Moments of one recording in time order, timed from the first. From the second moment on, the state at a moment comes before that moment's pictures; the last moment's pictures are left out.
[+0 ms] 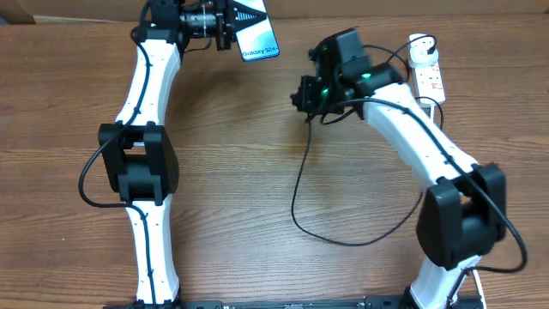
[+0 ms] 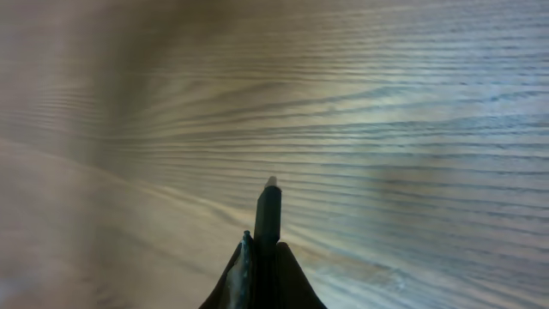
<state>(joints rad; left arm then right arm) -0.06 2.45 2.28 -0.35 1.34 -1.10 0.39 1.95 1.61 -0.72 -0.32 0.43</state>
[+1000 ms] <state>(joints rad) -0.05 2.45 2.28 -0.34 1.34 -1.10 0.45 2.16 1.61 -0.75 -0.12 0.38</state>
